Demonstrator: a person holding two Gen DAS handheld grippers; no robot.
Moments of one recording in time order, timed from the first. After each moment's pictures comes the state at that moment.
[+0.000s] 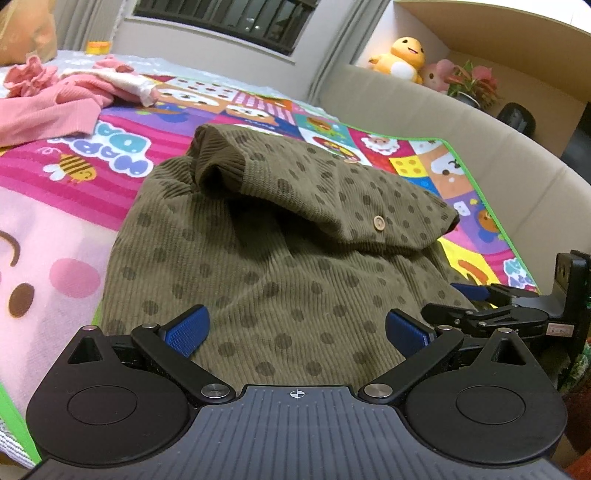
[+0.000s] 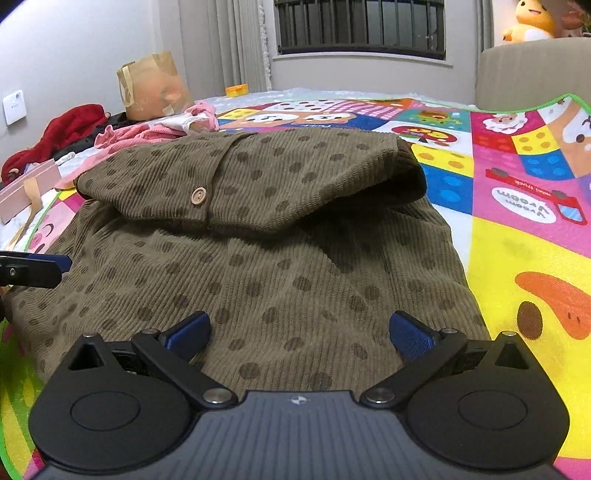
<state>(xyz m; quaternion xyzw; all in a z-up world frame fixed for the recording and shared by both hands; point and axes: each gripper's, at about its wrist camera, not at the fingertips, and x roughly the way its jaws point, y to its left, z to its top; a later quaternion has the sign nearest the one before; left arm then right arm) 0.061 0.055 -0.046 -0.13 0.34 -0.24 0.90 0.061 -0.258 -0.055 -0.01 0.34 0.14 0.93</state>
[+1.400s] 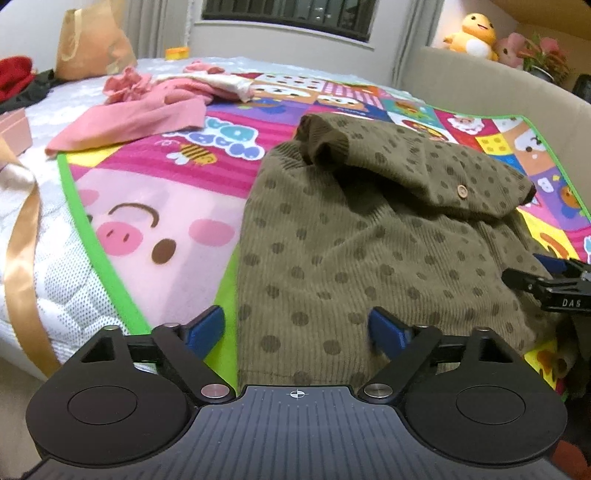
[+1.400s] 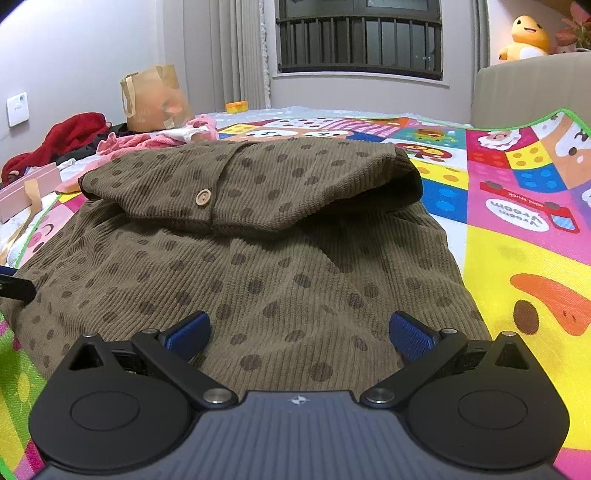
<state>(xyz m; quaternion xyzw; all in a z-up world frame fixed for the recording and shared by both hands) 0.017 0.078 -0.035 -0.05 0.37 -0.09 0.92 0.049 -0.258 -0.061 -0.02 0.30 0.14 0.94</state>
